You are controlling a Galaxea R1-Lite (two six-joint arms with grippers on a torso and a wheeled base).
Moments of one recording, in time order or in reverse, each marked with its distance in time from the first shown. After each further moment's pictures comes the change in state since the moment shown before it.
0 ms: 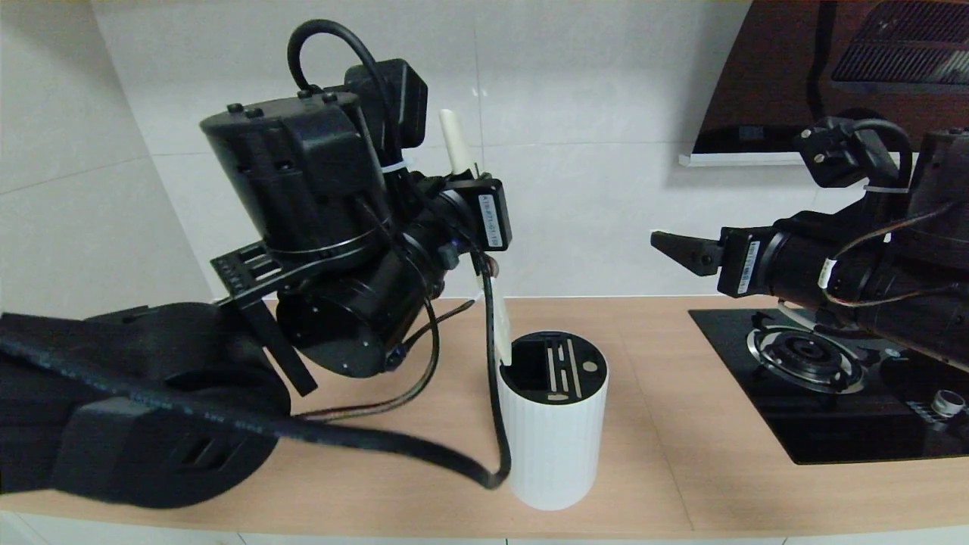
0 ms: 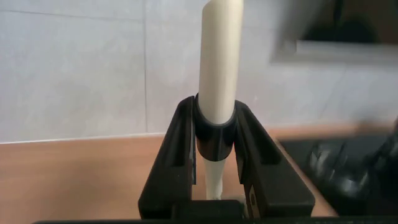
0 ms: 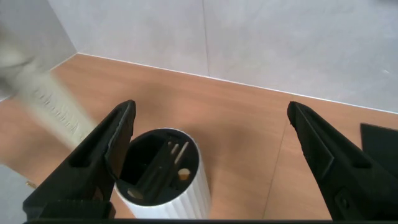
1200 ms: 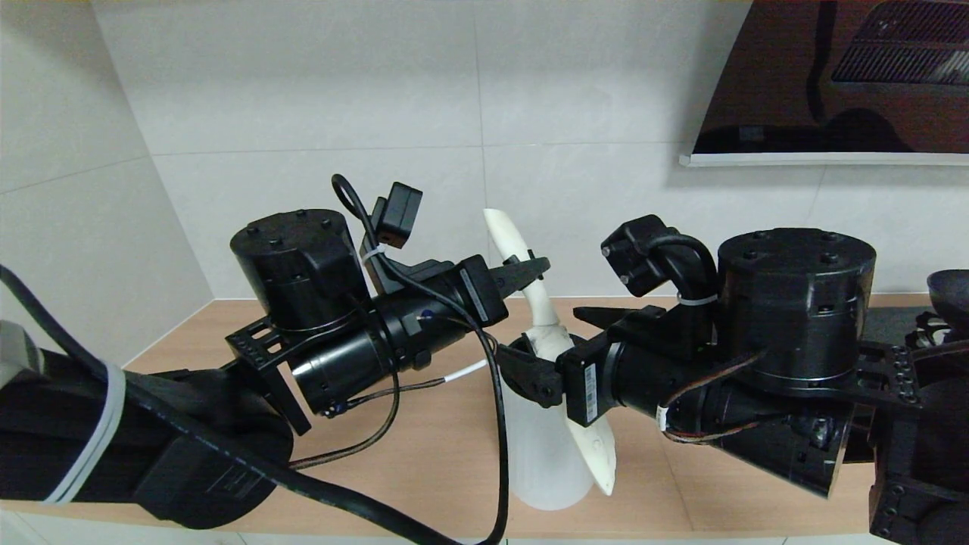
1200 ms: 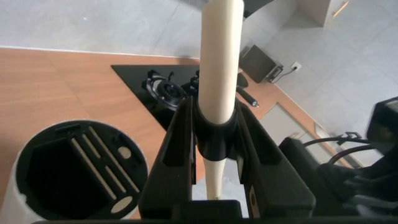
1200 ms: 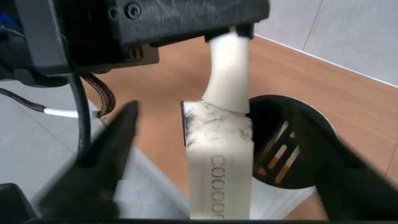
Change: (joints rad) left arm 0.165 0.057 0.253 -0.237 -0.812 -0.616; right arm 0.392 0.173 0.002 -0.080 -0.084 0.001
